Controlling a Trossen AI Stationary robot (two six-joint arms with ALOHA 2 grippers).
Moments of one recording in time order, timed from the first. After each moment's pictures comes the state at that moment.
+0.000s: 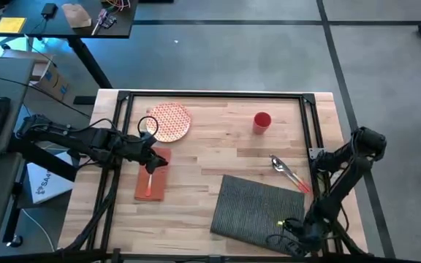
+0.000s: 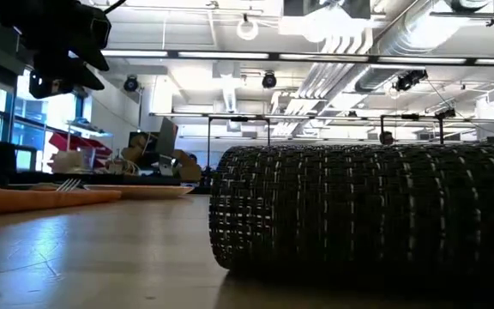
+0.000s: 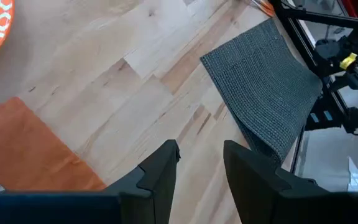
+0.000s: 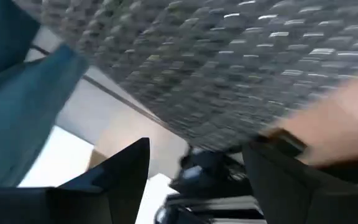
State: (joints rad) left arm -0.19 0.77 0.59 -0.52 -0.12 -0.99; right arm 1.09 1.62 0.74 -0.01 -0.25 2.18
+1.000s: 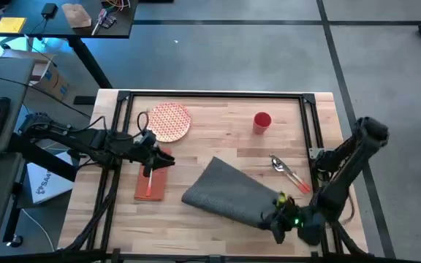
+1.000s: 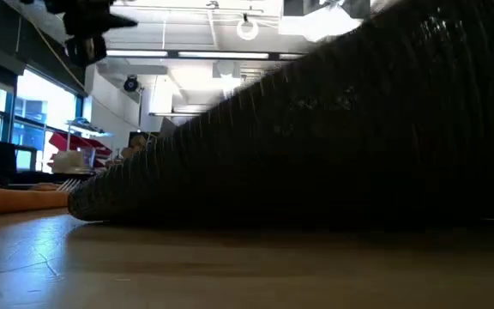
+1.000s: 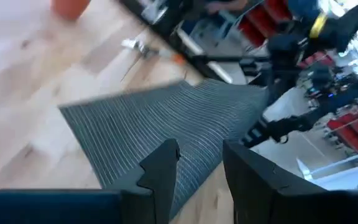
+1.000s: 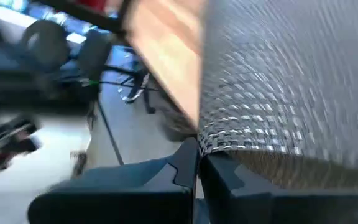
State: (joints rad) left arm -0.25 0.77 0.59 -0.14 -0.17 -0.78; right arm 0.87 1.40 1.14 -0.46 0.50 1.49
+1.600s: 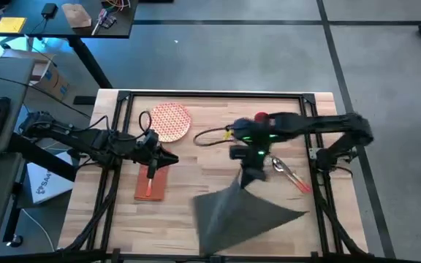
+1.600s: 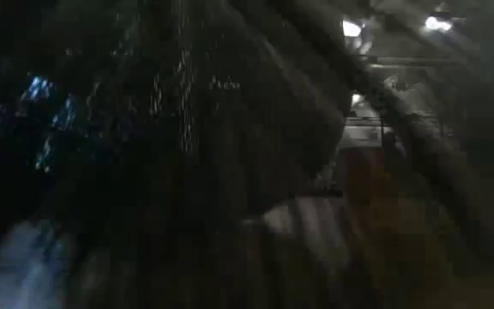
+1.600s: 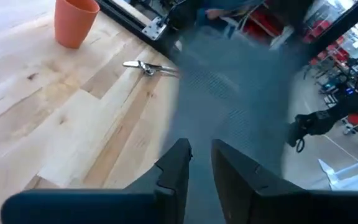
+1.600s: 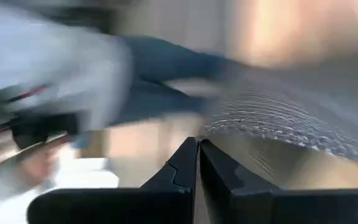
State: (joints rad) left arm -0.26 0.84 0.66 -0.16 -0.22 -0.71; right arm 0.02 1.64 1.55 -1.04 -0.74 0.40
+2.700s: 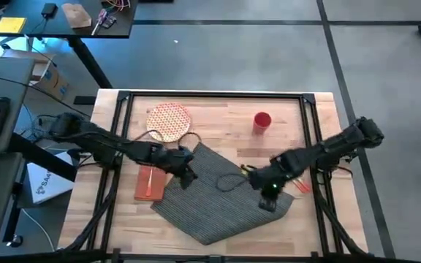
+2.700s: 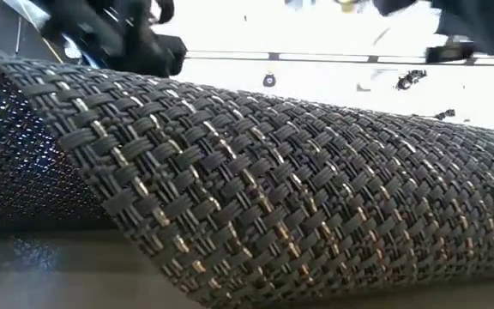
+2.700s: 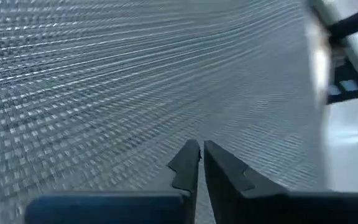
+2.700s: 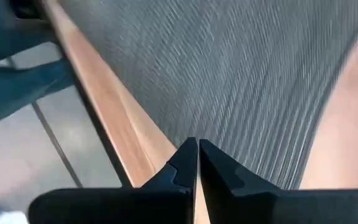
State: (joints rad) left arm -0.14 1.52 0.73 0.00 0.04 -0.82; right arm 0.41 1.50 1.16 -0.99 -0.28 0.90
